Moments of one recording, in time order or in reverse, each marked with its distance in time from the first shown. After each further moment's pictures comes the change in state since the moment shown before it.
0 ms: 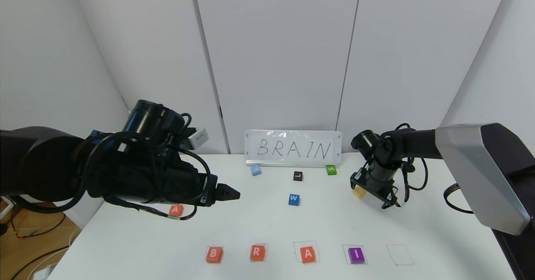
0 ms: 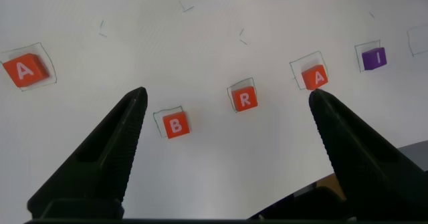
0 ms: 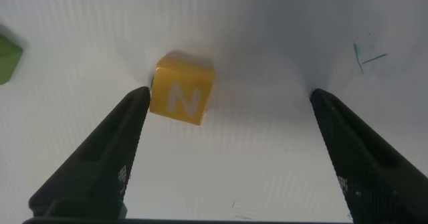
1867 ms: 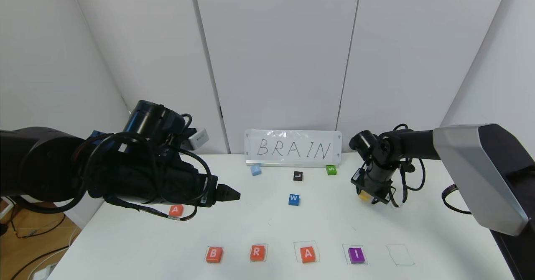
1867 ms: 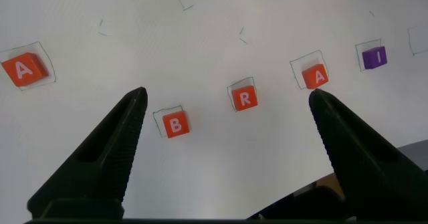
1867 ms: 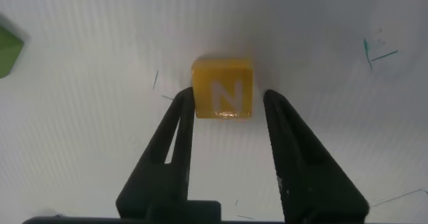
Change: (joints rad) left arm -0.001 0.001 0.002 0.001 0.000 0.000; right arm 0.007 0.003 -0.001 -0.005 -0.001 -0.005
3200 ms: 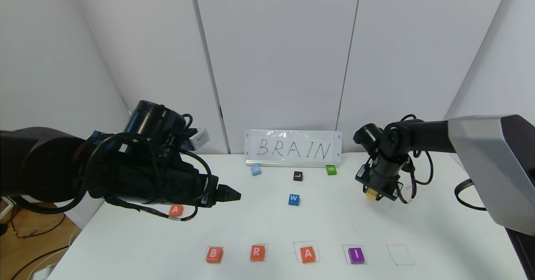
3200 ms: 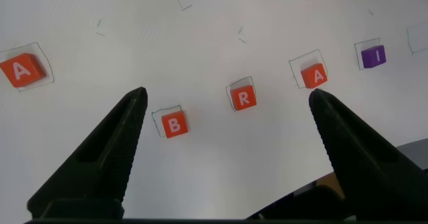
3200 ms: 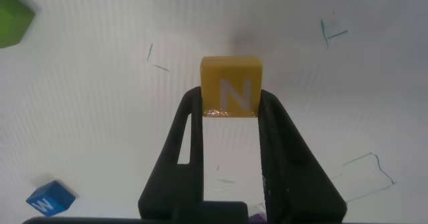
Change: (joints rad) left arm -0.005 0.000 0.000 0.000 0.000 0.000; right arm 0.002 -0.081 0.025 0.076 -0.002 -0.043
